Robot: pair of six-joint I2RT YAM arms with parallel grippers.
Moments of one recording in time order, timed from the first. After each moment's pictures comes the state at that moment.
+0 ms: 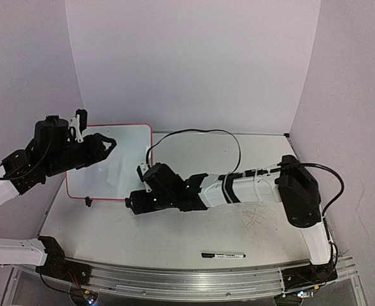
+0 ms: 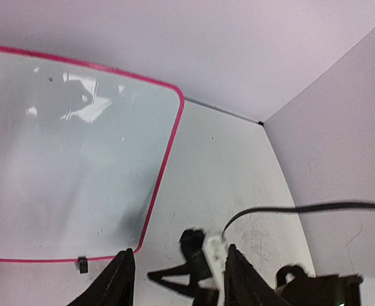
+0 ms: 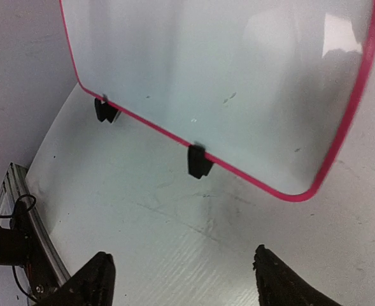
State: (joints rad) left arm -0.71 0.88 0.92 -0.43 -0.13 -0.70; right arm 1.16 2.18 1.65 -0.11 0.05 0.64
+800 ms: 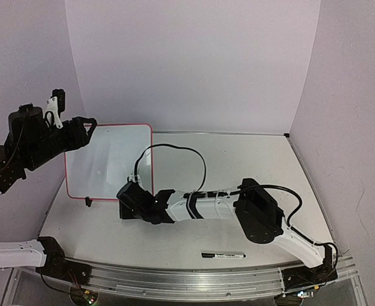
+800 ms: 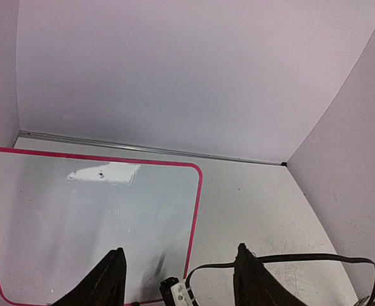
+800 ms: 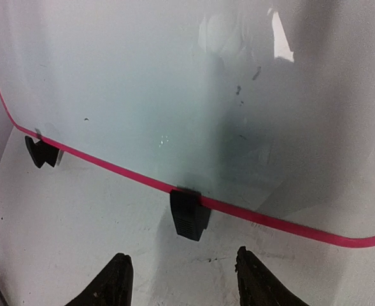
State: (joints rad) left arm -0.71 0.81 1.07 -0.48 -0.33 -0.45; right arm 1.24 2.59 2.13 -0.28 0.33 0.82
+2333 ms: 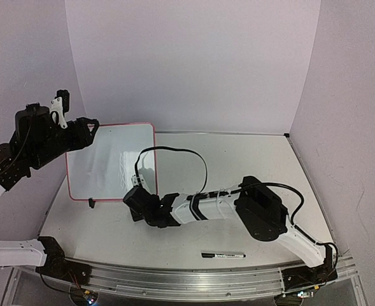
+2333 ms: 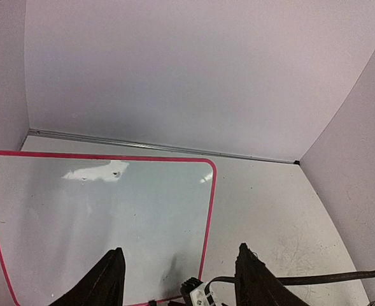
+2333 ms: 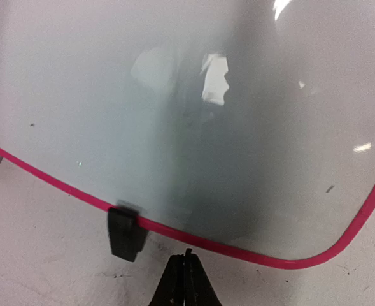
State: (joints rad) left arm -0.71 0.84 1.07 -0.48 -0.37 -0.44; right arm 1.23 2.55 1.99 -0.18 0.54 0.55
